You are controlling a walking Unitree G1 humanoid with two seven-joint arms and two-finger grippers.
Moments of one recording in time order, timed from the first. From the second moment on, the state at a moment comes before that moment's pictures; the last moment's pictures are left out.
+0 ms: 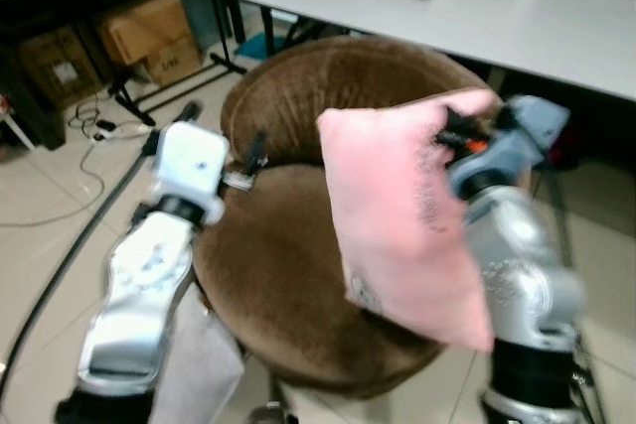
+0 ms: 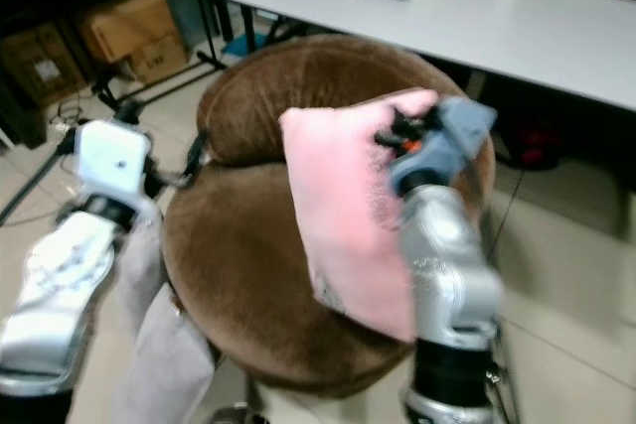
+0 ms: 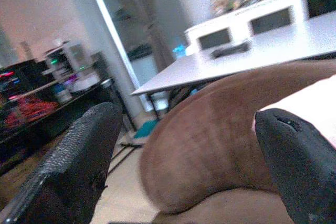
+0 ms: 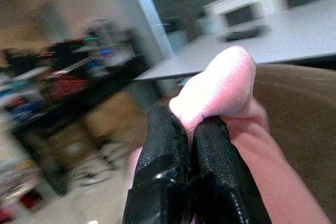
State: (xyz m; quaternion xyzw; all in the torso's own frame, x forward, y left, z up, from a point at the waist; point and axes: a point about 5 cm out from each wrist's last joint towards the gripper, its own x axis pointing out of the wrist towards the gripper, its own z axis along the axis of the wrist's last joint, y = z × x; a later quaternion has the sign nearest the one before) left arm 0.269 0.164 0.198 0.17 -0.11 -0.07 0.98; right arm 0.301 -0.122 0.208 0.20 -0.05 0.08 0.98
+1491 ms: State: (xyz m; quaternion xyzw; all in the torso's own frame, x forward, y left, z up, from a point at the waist) left arm 0.265 0.163 0.194 0.19 -0.09 -0.10 0.97; right arm 0.359 -0.044 0.192 0.14 0.16 0.11 0.97
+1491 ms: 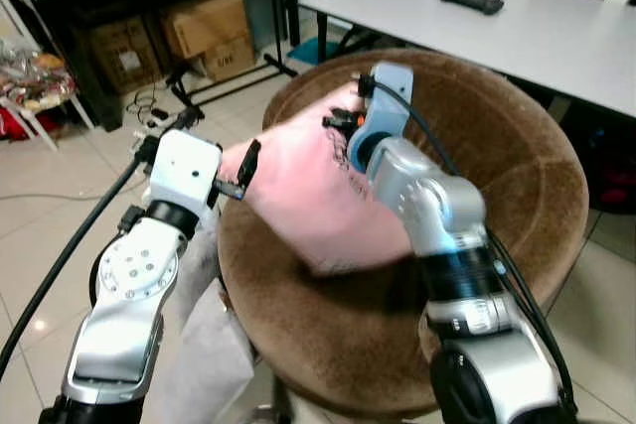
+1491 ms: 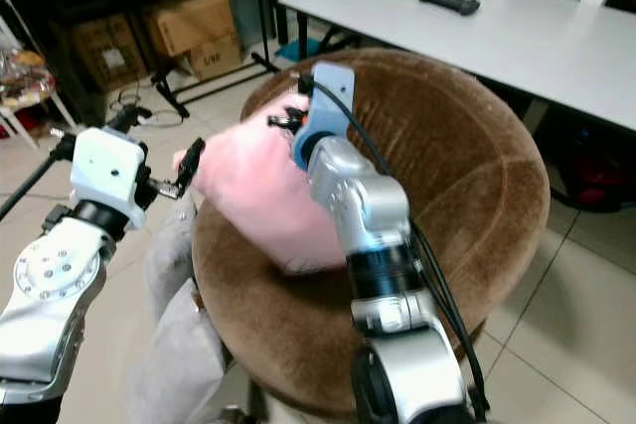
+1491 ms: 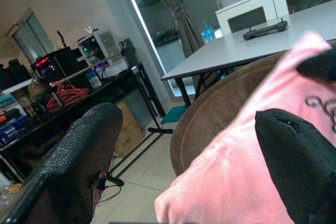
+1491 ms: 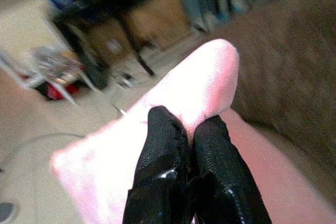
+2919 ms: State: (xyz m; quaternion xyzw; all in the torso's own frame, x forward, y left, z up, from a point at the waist) left arm 0.234 0.162 0.167 0.15 0.05 -0.38 0.91; right arm 0.372 -0.249 0.133 0.27 0.18 -0.45 0.83
